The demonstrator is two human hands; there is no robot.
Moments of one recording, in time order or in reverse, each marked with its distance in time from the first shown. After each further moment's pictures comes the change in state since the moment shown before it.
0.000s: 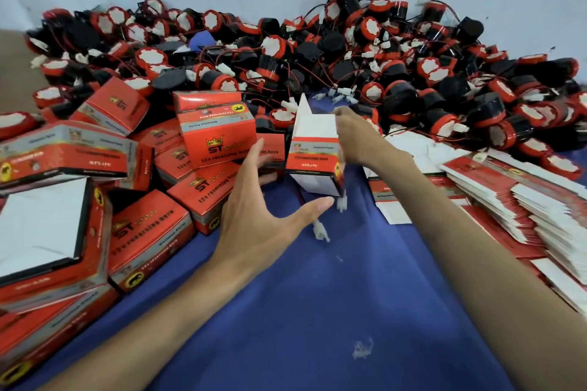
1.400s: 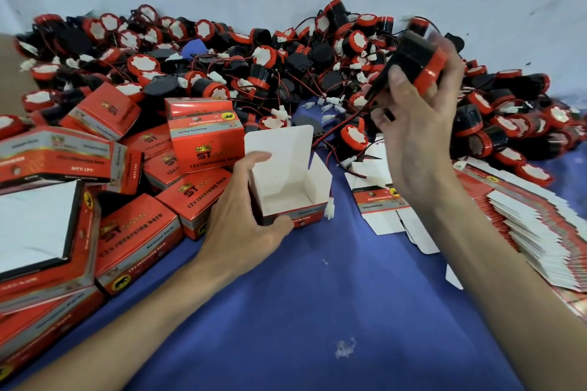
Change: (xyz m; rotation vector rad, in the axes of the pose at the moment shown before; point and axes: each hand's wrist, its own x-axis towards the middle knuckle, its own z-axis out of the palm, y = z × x) left_hand 0.000 0.001 -0.008 0.029 -0.069 0.086; right_hand -0.090 -0.037 -0.067 1.599 0.764 -0.025
